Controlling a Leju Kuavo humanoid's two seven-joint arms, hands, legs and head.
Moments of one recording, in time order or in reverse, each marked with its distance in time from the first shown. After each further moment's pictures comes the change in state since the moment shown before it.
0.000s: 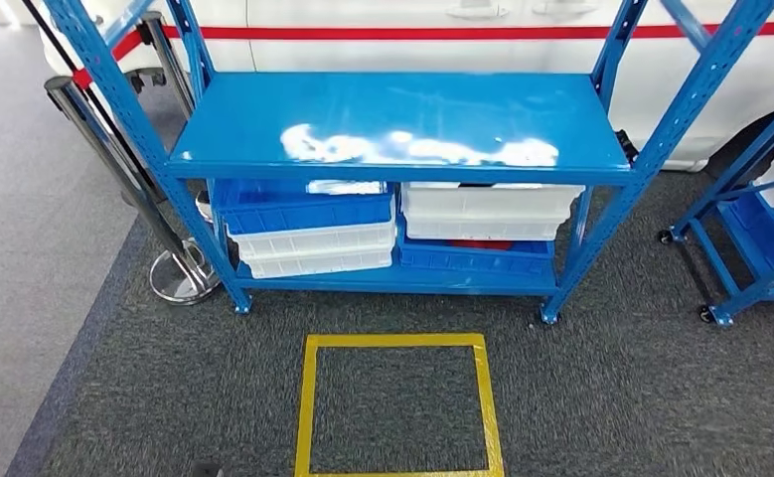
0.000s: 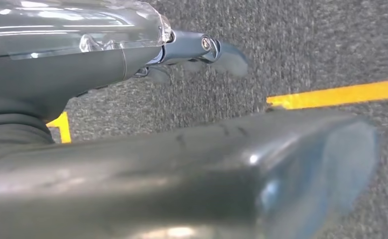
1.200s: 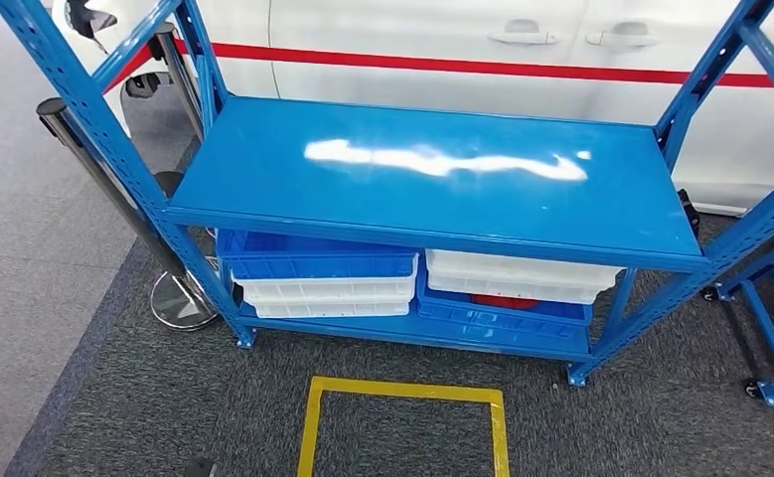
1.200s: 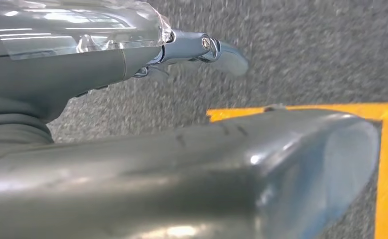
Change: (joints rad) left arm -0.013 -0.010 -0.001 0.002 -0.002 -0.007 -0.001; right arm -0.006 -0.005 -0.008 0.004 -0.002 0.004 0.012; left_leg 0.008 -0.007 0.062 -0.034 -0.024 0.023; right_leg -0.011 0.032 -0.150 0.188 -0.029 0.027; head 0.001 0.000
